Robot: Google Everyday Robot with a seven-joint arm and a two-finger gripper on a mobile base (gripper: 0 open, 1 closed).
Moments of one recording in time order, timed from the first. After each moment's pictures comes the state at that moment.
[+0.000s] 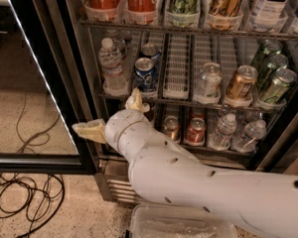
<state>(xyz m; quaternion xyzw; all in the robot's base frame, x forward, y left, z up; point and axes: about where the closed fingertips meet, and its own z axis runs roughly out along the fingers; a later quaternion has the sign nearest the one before) 0.528 0.098 0.848 -0.28 0.72 0.12 0.62</state>
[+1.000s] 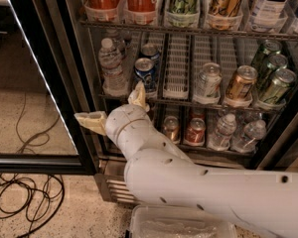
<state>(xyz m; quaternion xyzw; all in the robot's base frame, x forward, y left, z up) 0.543 0.090 0.866 -0.24 0.70 0.10 0.66</state>
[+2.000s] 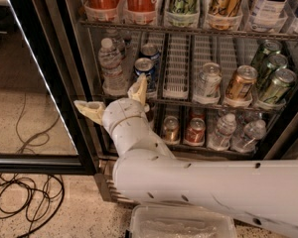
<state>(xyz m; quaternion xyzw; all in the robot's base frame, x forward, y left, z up) 0.564 0.086 0.885 -0.19 0.67 0.07 0.71</state>
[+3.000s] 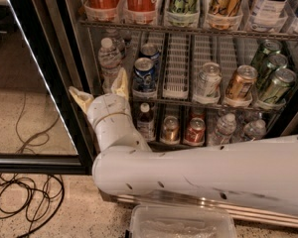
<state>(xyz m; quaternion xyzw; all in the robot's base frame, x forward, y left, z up) 0.579 0.117 0.894 -0.17 0.65 0.07 0.74</state>
